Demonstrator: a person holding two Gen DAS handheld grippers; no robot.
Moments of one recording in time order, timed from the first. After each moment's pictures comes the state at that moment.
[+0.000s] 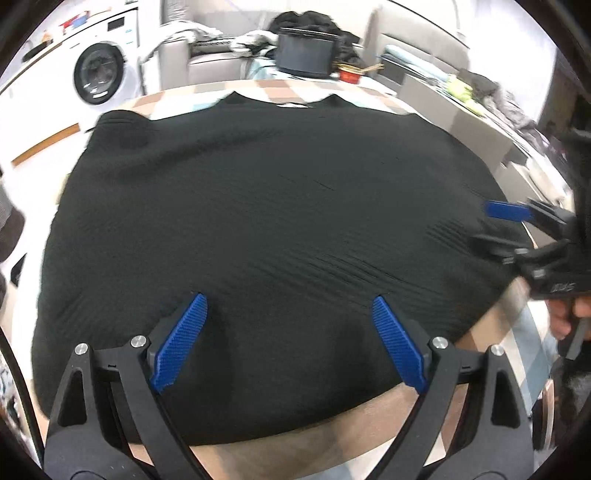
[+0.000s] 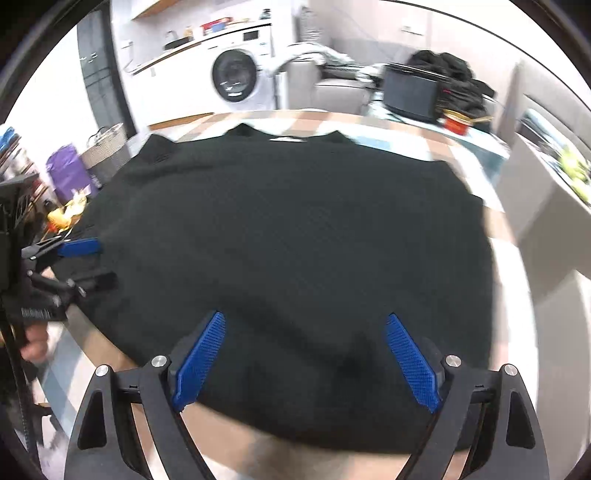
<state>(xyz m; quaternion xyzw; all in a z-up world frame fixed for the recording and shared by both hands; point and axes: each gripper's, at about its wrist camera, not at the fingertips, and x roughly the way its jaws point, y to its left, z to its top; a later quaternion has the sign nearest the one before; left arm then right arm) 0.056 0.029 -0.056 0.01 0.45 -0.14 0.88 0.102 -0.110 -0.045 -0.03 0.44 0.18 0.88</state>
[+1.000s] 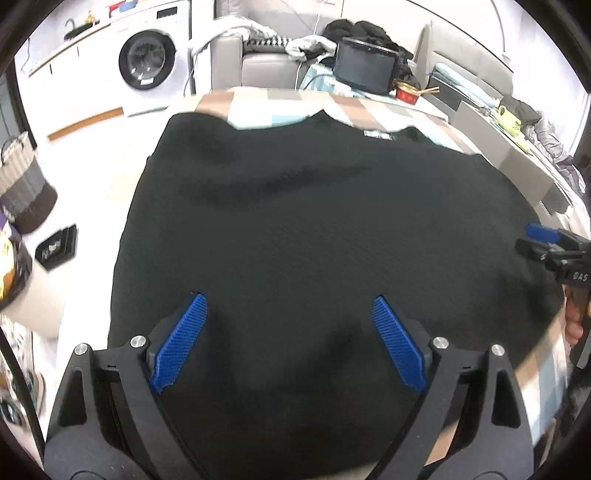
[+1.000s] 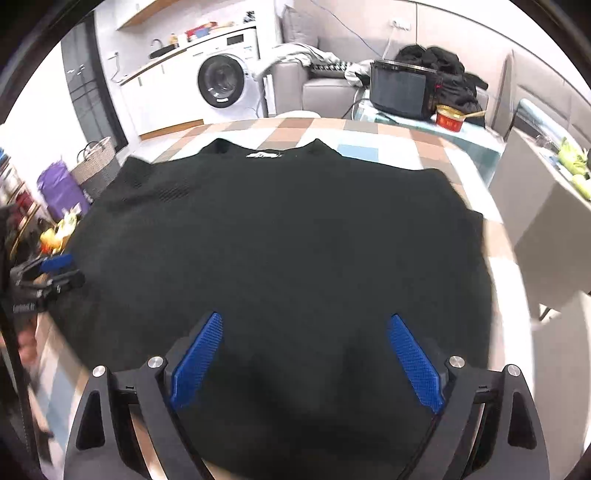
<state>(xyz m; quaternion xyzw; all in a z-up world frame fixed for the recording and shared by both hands) 0.111 0.107 -0.039 -0.02 0.44 -0.05 0.90 0.170 -0.135 -0.038 0.02 0.45 0.15 0.88</state>
